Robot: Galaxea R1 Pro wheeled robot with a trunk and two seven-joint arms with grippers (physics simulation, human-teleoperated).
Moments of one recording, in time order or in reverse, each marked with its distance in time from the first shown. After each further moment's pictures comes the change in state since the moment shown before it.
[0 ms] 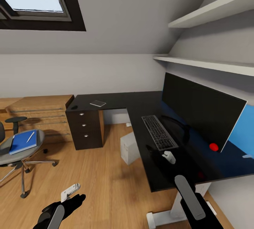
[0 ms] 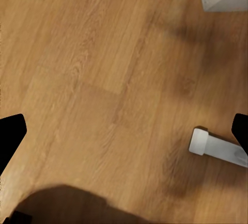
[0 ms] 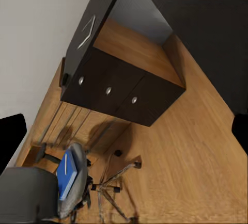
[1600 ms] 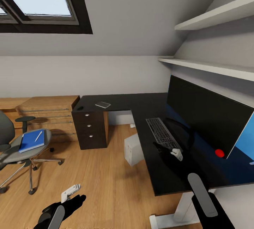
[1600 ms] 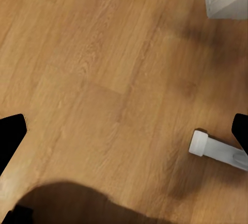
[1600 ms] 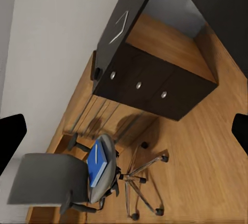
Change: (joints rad) left arm 0.000 0.000 -0.001 0.008 0.000 -0.001 -0.005; right arm 0.003 -0.023 -0.163 -0.021 -0.004 0.167 0.151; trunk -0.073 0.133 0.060
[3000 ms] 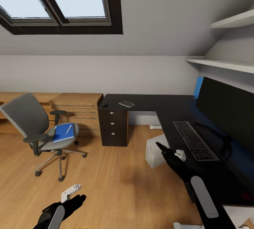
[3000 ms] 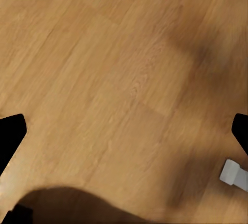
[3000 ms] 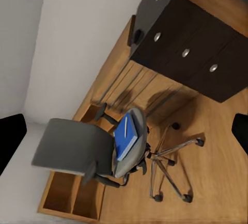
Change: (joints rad) left arm 0.000 0.000 0.000 0.000 0.001 -0.001 0.000; right arm 0.005 0.007 -0.088 0.066 0.111 -0.004 0.218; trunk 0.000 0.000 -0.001
